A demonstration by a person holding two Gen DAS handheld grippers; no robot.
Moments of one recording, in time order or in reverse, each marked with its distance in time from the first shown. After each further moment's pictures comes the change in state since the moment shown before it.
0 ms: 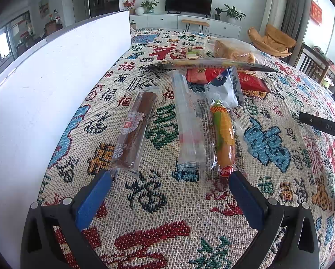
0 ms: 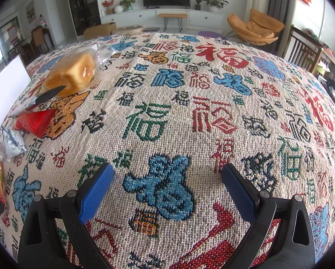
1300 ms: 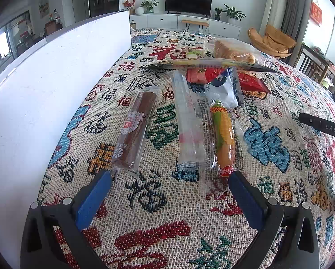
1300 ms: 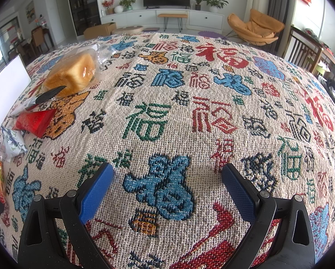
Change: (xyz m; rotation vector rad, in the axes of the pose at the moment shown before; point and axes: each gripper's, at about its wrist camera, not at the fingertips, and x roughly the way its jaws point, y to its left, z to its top) left arm -0.001 0.000 0.000 -0.002 -0.001 -0.005; right arm 0.000 0.000 0.000 0.000 0.001 0.000
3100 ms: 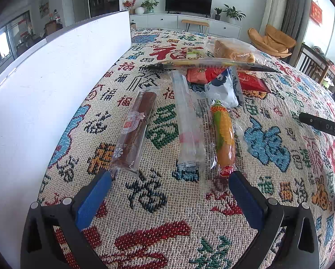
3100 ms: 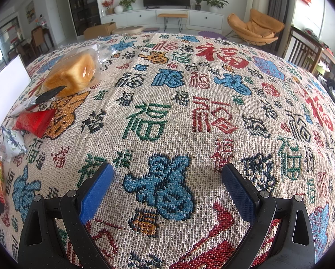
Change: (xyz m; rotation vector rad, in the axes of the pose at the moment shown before) left arm 0.000 0.000 0.000 0.001 0.001 0.001; right arm 0.000 -0.001 0.000 -0.001 0.000 0.000
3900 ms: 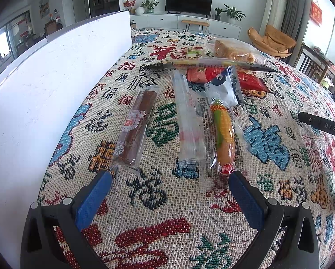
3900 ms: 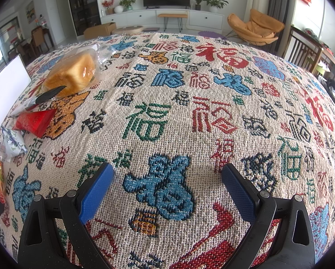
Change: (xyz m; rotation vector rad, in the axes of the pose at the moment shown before) left arm -0.004 0.004 -0.005 -0.006 -0.002 -0.010; right arm 0.000 -0.001 0.000 0.000 0.000 0.000
